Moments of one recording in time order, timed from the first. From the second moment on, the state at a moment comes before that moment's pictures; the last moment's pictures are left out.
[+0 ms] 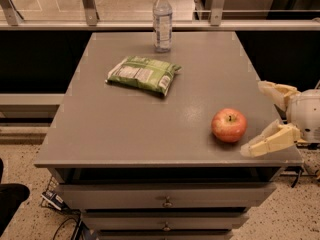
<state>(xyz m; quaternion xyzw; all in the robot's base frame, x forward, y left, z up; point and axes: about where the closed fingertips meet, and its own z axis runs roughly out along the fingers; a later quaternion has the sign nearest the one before) 0.456 -0.208 0.890 -0.46 0.71 0.22 0.48</state>
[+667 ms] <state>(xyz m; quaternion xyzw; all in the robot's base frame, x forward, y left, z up) 0.467 -0.198 0.863 -0.45 0.68 0.23 0.53</state>
